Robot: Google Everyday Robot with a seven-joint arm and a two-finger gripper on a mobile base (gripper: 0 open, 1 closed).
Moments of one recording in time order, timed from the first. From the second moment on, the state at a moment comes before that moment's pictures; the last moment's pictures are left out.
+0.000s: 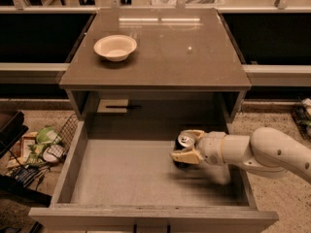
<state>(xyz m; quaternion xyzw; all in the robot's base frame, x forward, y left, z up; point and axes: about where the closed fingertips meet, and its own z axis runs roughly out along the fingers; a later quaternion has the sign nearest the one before) 0.520 -0.089 0.661 -0.43 0.73 0.27 0.45</state>
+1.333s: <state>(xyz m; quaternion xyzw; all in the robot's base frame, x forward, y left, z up) 0.543 -0.227 0.918 -0.43 0.78 0.16 0.43</state>
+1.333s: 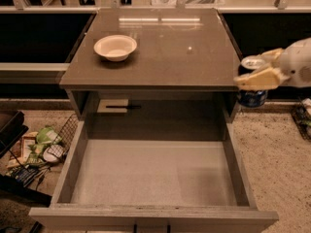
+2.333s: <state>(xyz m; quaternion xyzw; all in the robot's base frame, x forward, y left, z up) 0.666 -0.242 0.991 -0.36 0.78 0.26 0.45</state>
